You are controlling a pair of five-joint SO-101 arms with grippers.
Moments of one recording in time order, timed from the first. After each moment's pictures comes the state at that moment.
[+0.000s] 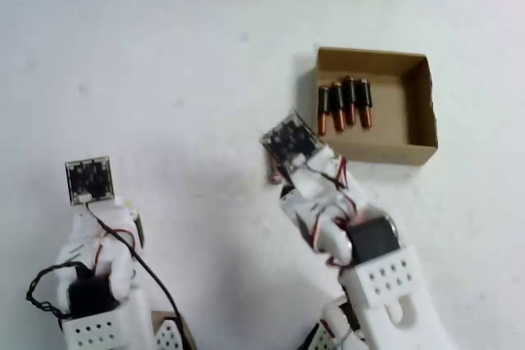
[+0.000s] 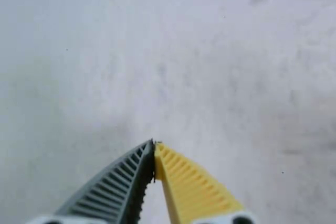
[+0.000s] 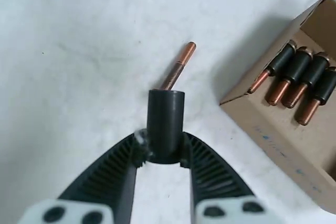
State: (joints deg) left arm -19.2 -103.3 91.9 66.2 0.0; right arm -24.4 -56.7 51.4 66.2 22.7
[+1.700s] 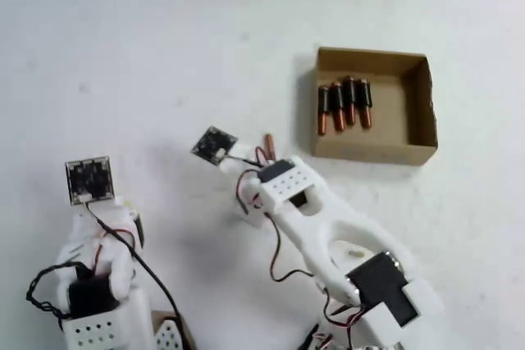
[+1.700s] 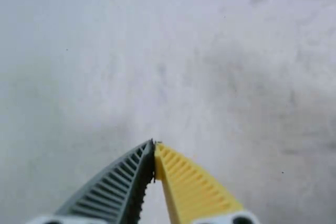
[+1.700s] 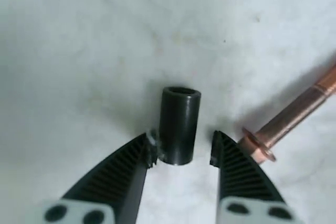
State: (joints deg) left arm -19.2 -103.3 91.9 66.2 0.0; right arm -34.8 -2.4 41.4 47.6 26.6
